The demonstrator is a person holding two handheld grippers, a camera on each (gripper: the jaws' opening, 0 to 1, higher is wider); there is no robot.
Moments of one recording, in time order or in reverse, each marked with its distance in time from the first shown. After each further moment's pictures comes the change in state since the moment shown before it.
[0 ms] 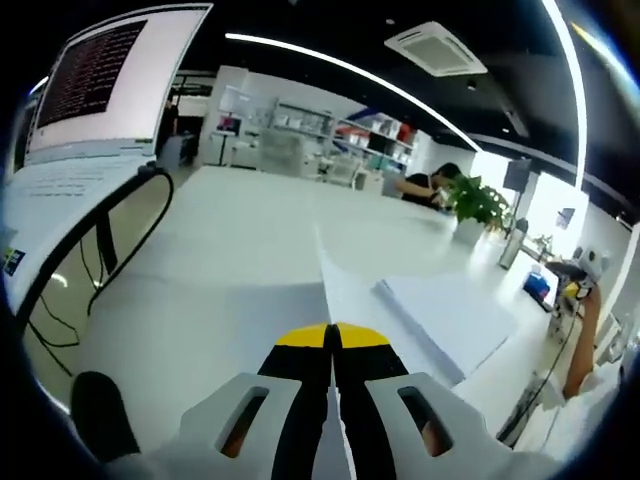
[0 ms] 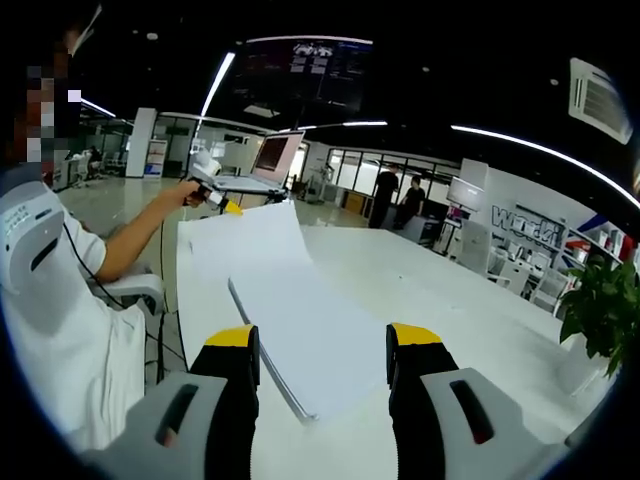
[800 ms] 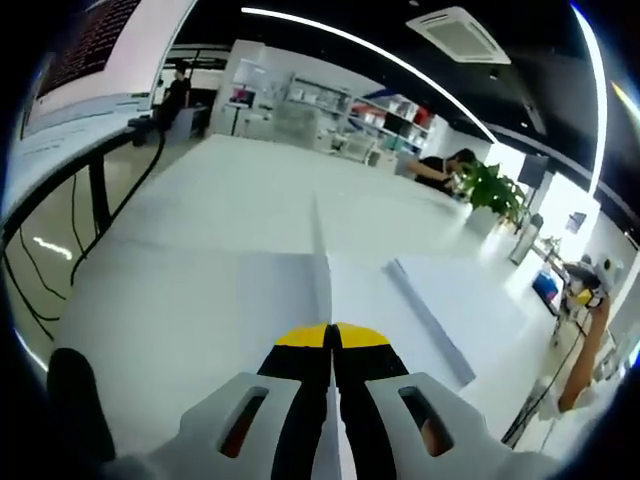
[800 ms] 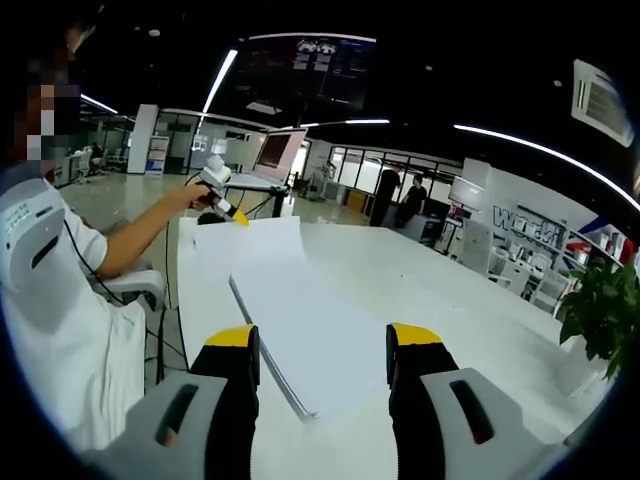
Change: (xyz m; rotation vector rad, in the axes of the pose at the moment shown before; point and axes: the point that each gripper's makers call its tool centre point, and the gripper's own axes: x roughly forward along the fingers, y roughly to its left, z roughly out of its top) left arm 0.027 -0.005 -0.023 -0.072 0.114 0.018; right arm 0.000 0.001 -0.001 -0.011 0.011 0.003
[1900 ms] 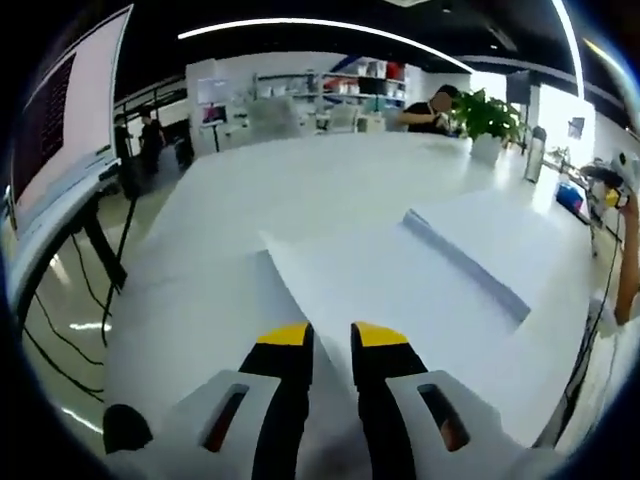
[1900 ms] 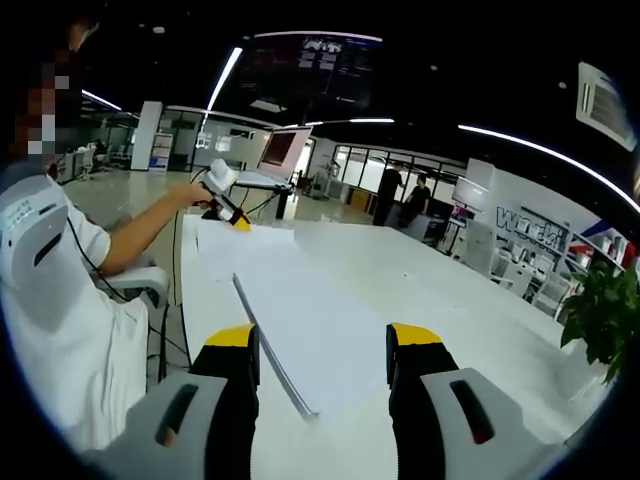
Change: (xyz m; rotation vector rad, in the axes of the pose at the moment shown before) left arm 0.009 0.021 -0.013 0.368 0.076 0.110; right arm 0.000 0.004 0.000 -0.013 0.007 0.015
